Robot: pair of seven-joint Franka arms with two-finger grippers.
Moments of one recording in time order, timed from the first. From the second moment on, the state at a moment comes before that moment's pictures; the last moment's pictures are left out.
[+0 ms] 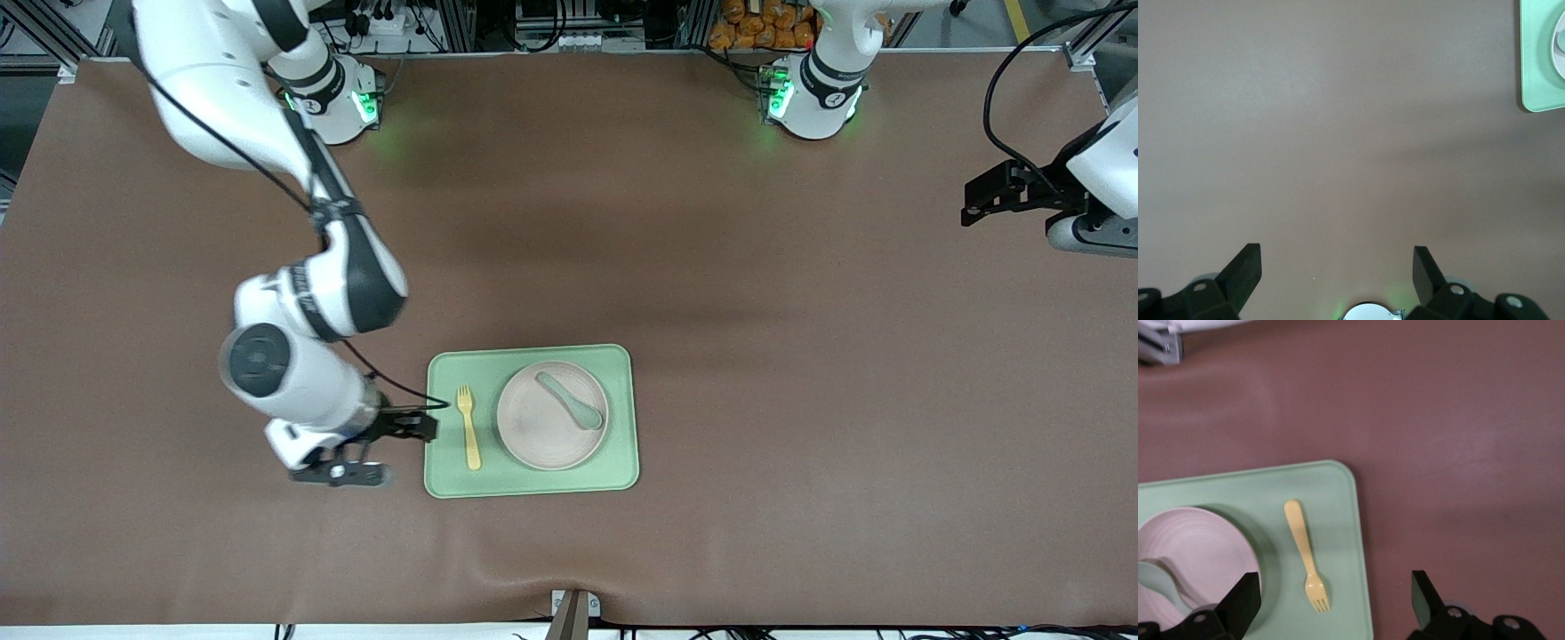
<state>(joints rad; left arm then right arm) 0.01 0.06 -0.09 -1.45 0.01 1.41 0.07 0.25 0.73 0.06 -1.14 0.03 1.99 0.36</state>
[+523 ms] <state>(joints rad) 0.01 0.05 -0.09 -1.45 0.01 1.44 0.06 -0.02 0.55 0.25 -1.13 0.01 1.73 0.31</state>
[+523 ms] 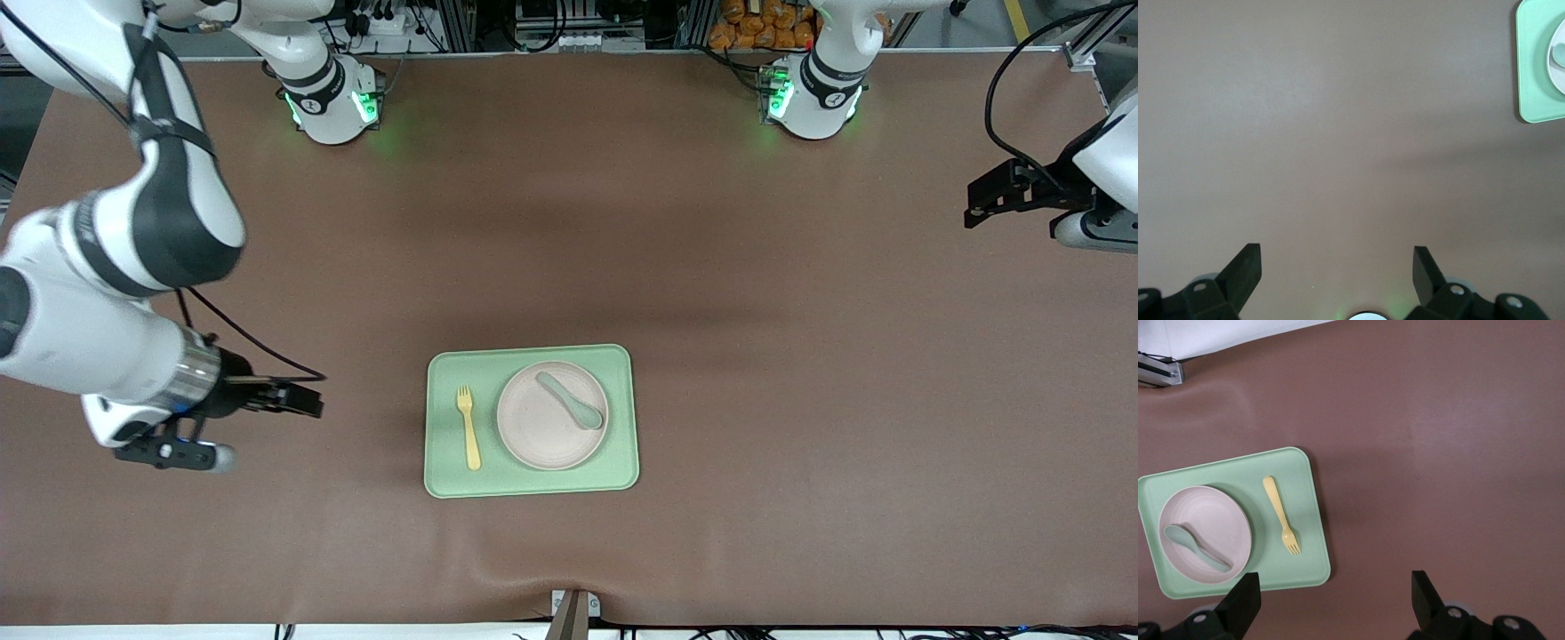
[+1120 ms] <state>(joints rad) 0.01 0.05 -0.09 -1.45 0.01 1.45 0.04 -0.06 0.30 0.14 -1.10 0.00 1.40 0.10</state>
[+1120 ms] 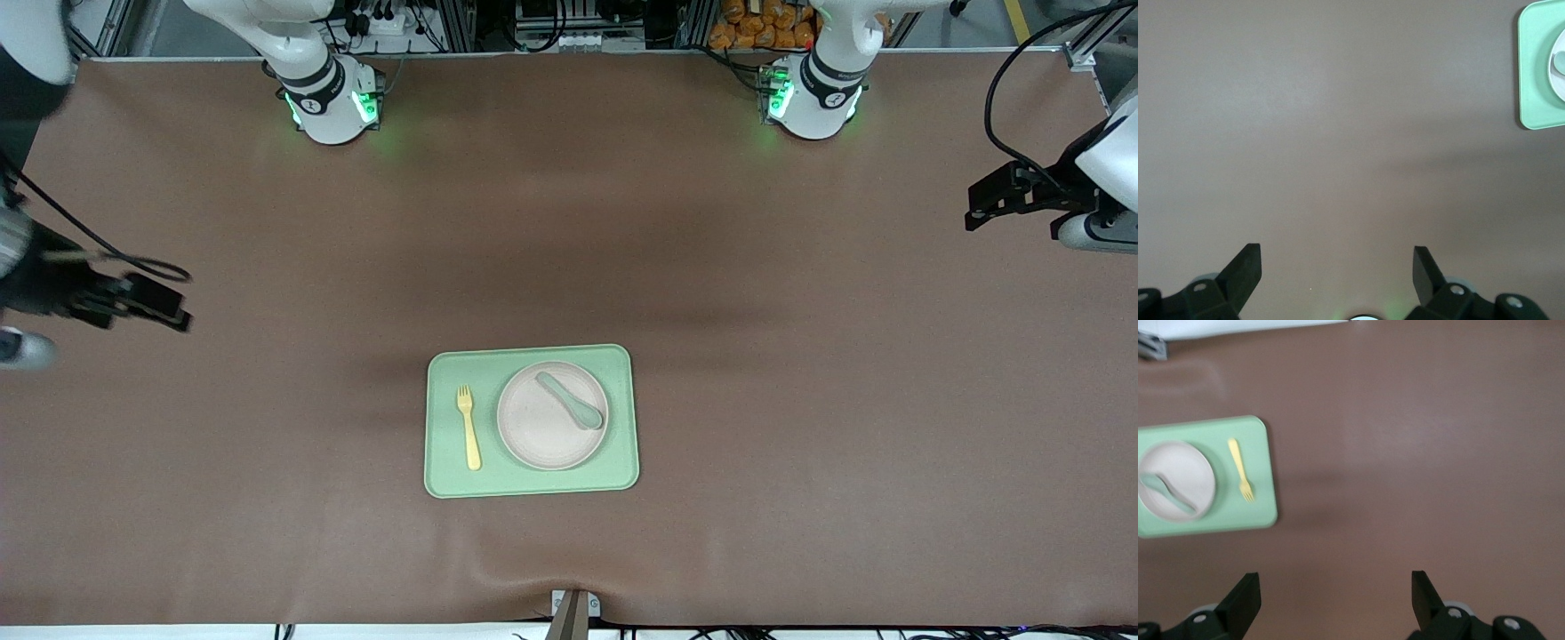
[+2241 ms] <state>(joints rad) 0.01 0.05 -0.09 -1.45 0.01 1.45 0.03 -0.02 -0.02 0.03 -1.52 -0.02 1.58 0.03</state>
